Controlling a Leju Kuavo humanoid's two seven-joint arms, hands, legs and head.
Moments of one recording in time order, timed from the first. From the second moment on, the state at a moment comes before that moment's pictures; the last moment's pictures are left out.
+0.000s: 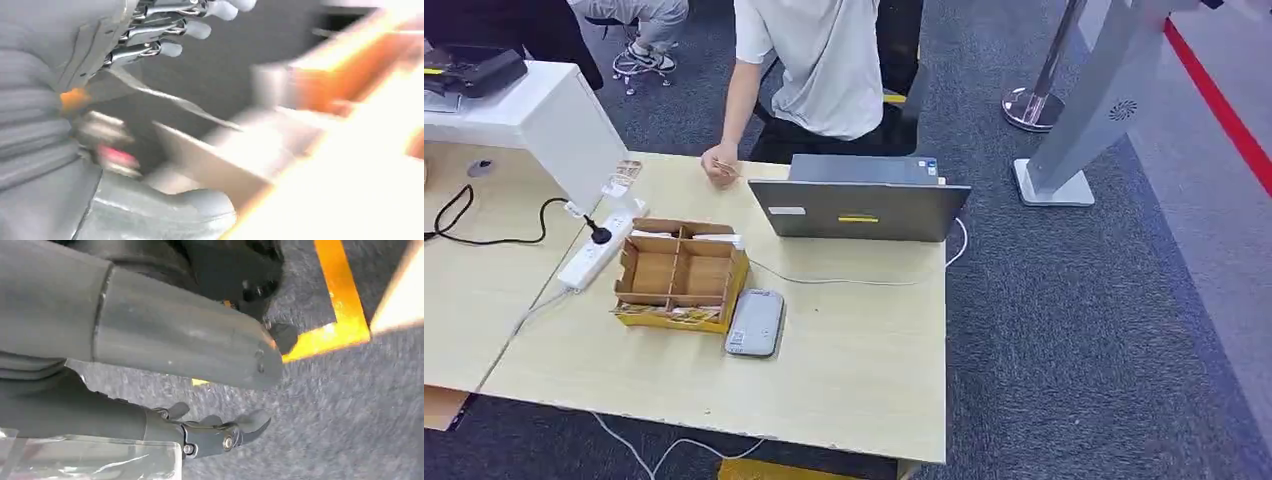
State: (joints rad) left arm -0.09 -0.33 1.48 -0.95 0.30 -0.41 -0.63; right arm -0.03 0.16 0.02 -0.19 -0.22 -0.25 -0.18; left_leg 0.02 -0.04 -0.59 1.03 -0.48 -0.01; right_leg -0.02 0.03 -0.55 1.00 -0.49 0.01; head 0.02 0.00
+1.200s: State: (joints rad) left arm -0.29 0.38 0.22 -1.48 -1.31 0.43 -0.09; right arm -0.05 0.14 0.22 -0.18 -0.05 -0.13 -0.10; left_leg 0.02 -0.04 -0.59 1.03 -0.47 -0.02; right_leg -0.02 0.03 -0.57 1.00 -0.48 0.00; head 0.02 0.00
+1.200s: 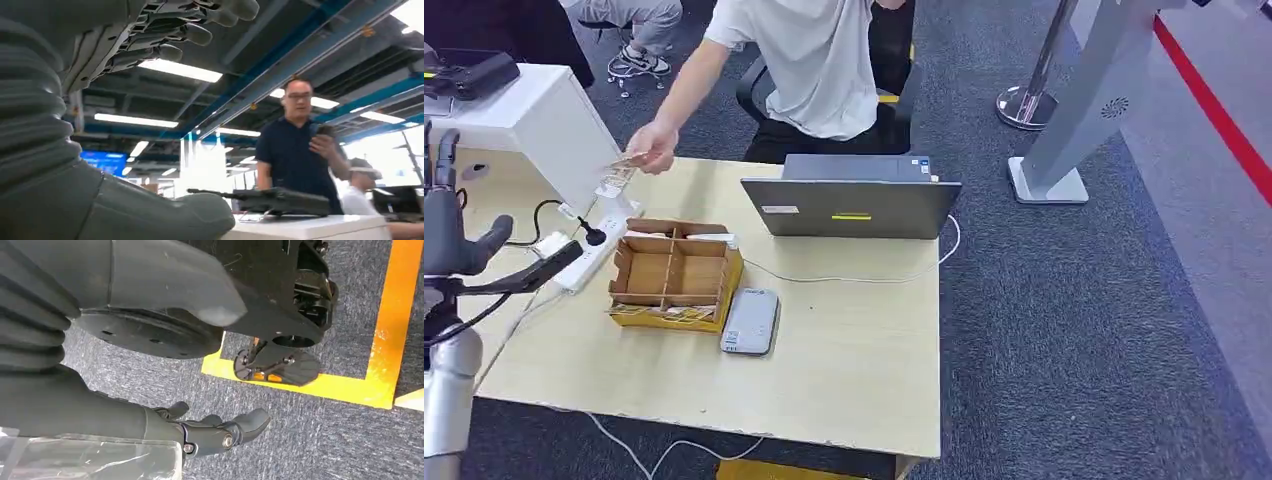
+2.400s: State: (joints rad) left arm -0.34 0.42 -0.05 -1.45 -1.28 0.34 -0.04; right arm -0.05 0.14 0.22 -0.18 -0.07 -0.16 -0.08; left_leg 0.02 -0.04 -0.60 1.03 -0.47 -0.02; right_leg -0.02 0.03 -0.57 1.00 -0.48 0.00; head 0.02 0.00
